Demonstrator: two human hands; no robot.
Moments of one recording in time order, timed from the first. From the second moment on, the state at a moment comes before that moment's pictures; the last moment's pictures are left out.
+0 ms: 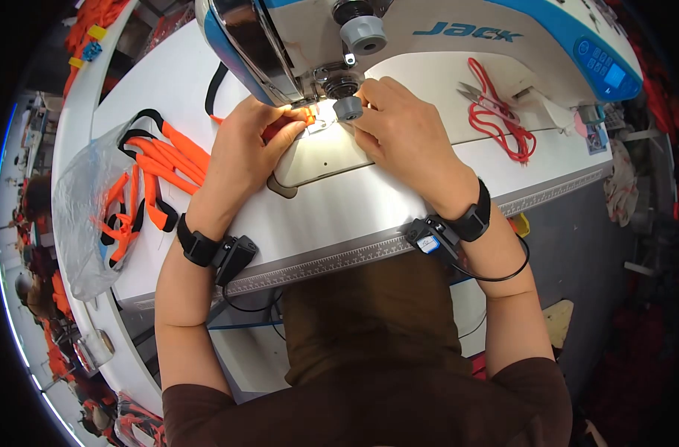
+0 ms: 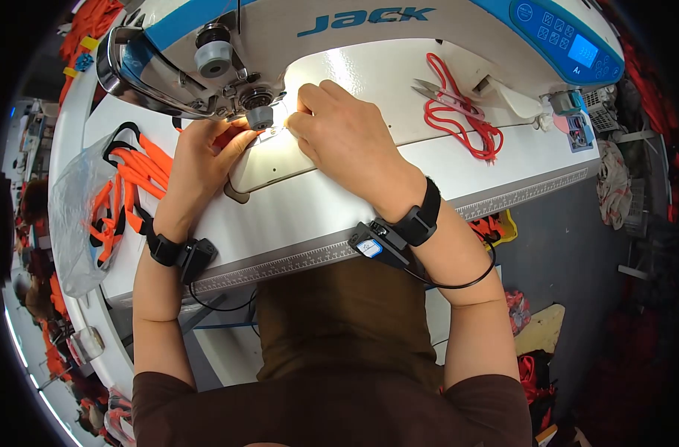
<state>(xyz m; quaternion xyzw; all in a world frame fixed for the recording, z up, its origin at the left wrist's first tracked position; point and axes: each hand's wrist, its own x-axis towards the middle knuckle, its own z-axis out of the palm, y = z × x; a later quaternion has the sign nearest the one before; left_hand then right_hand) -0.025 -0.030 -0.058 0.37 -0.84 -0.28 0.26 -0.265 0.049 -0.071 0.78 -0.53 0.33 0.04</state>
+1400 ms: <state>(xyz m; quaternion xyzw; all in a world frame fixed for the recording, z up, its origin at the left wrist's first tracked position) -0.036 -0.031 -0.055 0.40 -0.84 -0.25 0.27 -0.270 0.053 -0.063 0.75 -0.57 0.33 -0.03</state>
